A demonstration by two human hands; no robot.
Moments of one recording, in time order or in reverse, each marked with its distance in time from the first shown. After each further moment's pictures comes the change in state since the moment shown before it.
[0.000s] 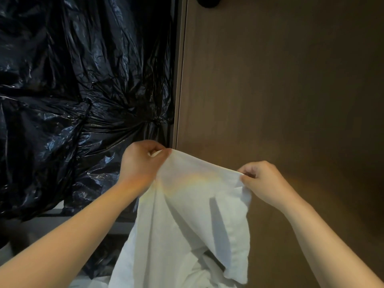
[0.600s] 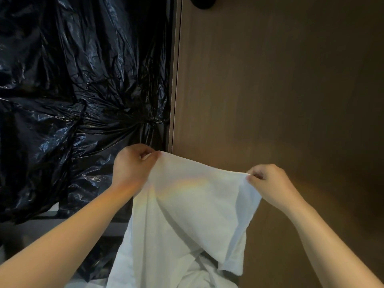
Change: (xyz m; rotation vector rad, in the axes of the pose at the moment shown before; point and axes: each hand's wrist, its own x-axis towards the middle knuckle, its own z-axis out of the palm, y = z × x) left_hand 0.007 -0.023 0.004 0.124 0.031 0.013; right_hand -0.007 0.016 -0.011 -0.068 0.082 0.092
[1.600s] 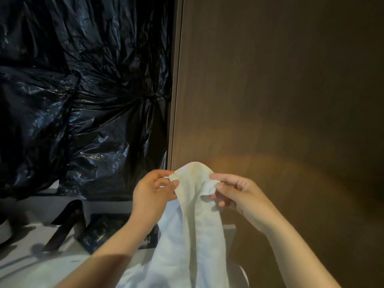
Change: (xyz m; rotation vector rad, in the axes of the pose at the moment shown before) left_hand -0.097 -0.006 0.041 -0.479 -0.180 -0.496; right_hand -0.042 -0.007 0.072 0.870 -0.414 0.077
